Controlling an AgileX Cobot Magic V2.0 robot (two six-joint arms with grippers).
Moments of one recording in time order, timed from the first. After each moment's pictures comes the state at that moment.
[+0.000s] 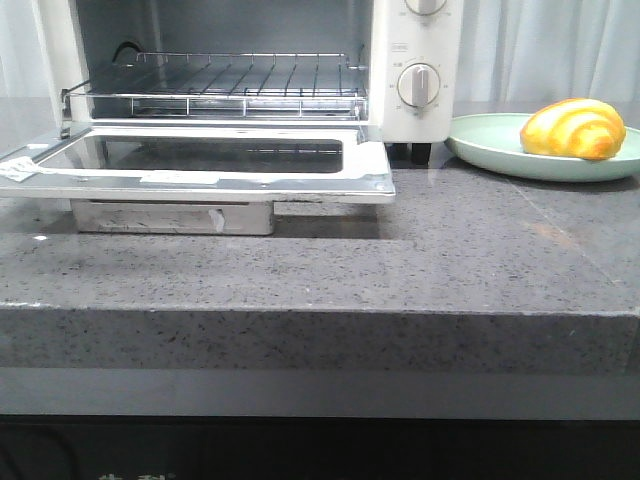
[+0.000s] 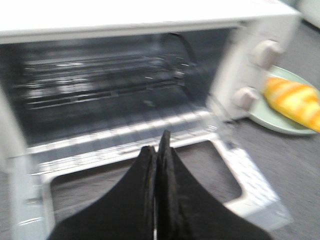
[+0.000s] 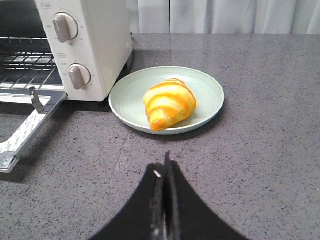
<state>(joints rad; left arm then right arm) -0.47 1.07 -0.94 -0.05 0.32 -0.06 0.06 0.32 -0.45 0.09 0.44 0.01</state>
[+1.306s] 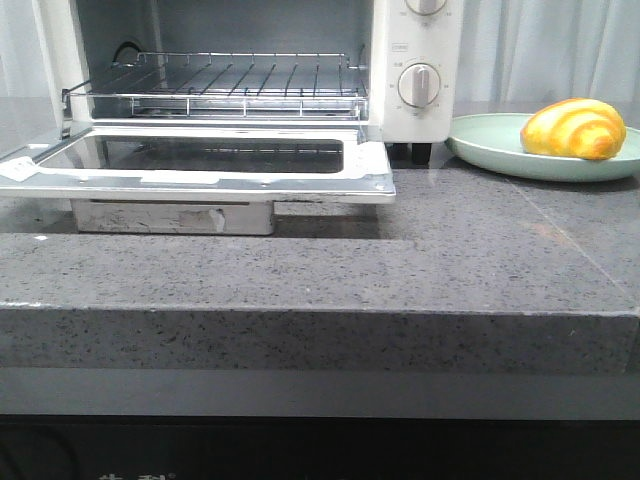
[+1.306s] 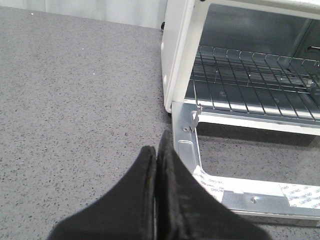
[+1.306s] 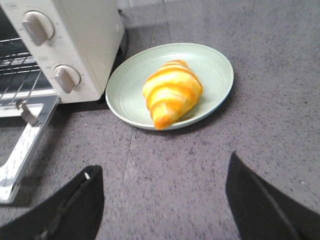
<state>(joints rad) -0.12 0.62 -0.53 -0.04 0.28 -0.07 0.05 0.64 -0.59 0.10 0.42 0.16</state>
